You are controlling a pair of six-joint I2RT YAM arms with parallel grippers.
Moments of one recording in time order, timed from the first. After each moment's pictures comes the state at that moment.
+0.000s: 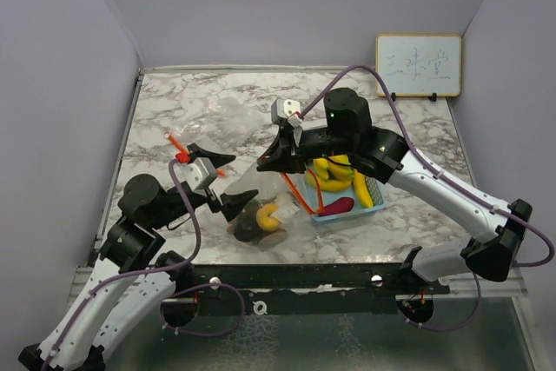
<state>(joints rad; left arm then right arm) -0.56 0.45 0.74 -0.26 0.46 0.05 0.90 1.38 1.42 -0.29 -0.67 -0.18</state>
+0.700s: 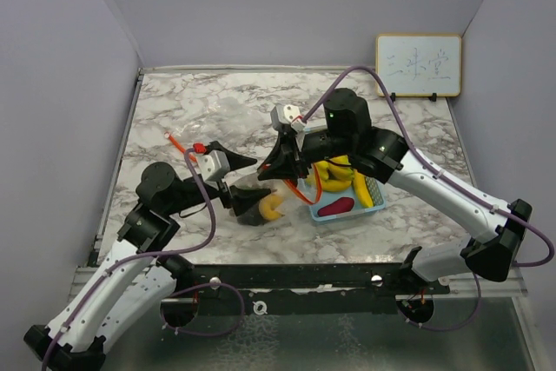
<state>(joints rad) -0.56 0.59 0.68 -0.05 0.65 -0.03 0.90 1.38 1.42 -0.31 -0.82 -0.20</state>
